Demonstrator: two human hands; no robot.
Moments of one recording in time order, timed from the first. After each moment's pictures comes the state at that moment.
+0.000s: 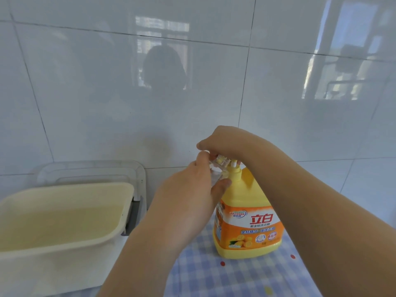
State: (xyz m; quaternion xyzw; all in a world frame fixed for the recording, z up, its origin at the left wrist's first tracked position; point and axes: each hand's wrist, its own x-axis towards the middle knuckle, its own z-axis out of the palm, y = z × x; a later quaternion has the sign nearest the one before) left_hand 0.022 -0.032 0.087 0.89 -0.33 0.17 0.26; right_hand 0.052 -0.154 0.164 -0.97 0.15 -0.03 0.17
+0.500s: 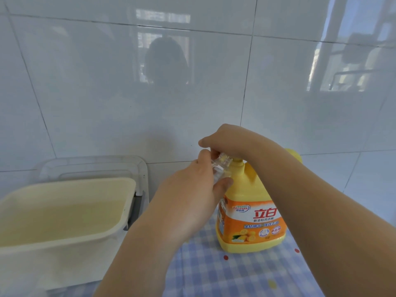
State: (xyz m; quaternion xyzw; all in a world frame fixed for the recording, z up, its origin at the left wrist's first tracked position) left_hand 0.024 -0.031 0.084 0.90 -0.34 0.12 0.24; right_hand 0.054 -0.162 0.148 -0.96 0.13 -0.05 0.24
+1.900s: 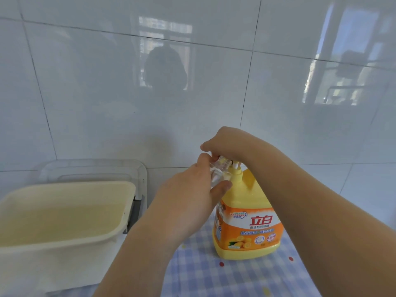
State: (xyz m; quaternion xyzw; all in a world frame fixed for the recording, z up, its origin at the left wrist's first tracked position) left_hand 0.027 -0.027 0.086 0.88 -0.35 0.12 0.29; right_hand 0.054 -0.153 0.163 -0.97 0.17 -0.04 0.18
